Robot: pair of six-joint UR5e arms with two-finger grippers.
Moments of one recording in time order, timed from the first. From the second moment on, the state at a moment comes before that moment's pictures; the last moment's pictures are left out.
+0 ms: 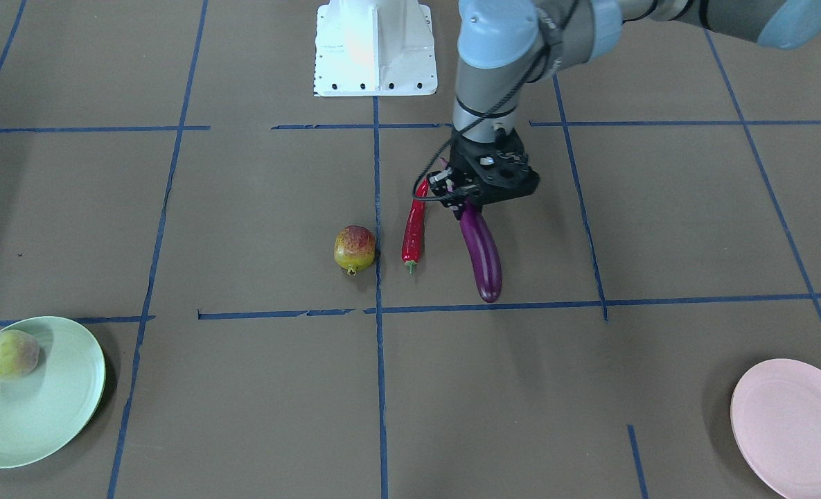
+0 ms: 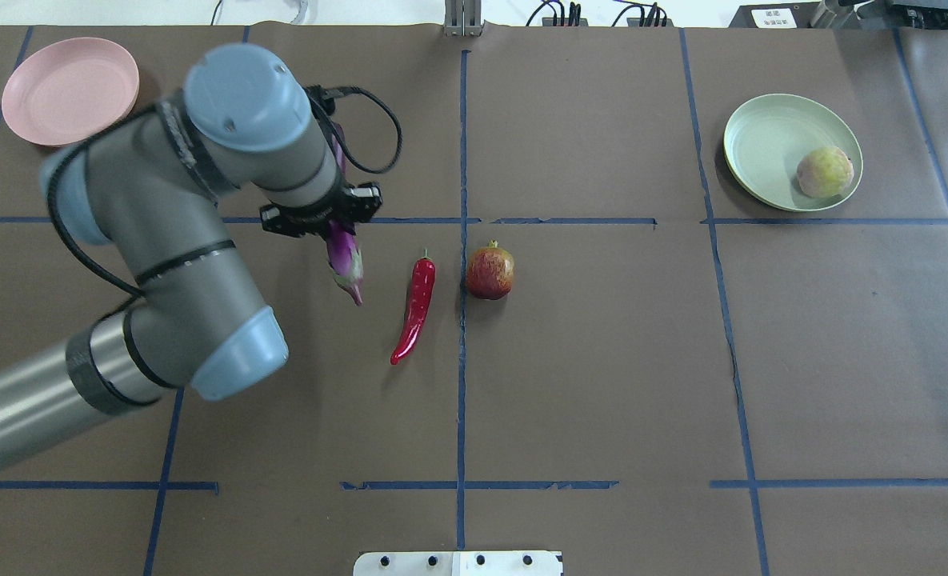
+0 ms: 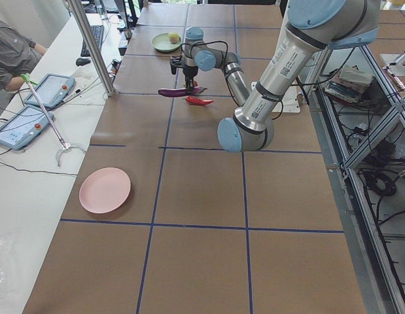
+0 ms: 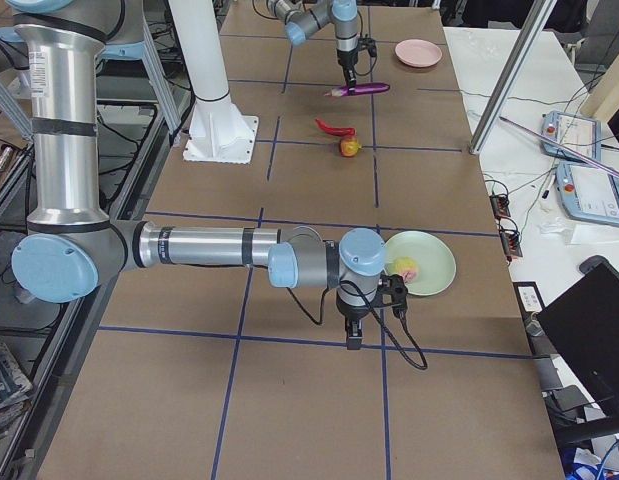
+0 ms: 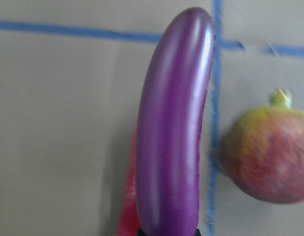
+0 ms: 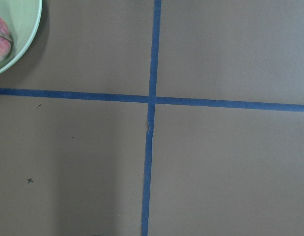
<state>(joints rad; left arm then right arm) -0.74 -2.25 -1.77 -1.43 -1.94 -1.31 1.53 -1.61 1.63 -1.52 2.30 0.04</state>
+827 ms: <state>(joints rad) -1.22 -2.24 -1.07 -1.76 -2.12 -0.62 1.53 -1.61 1.64 -1.48 2.35 0.03</state>
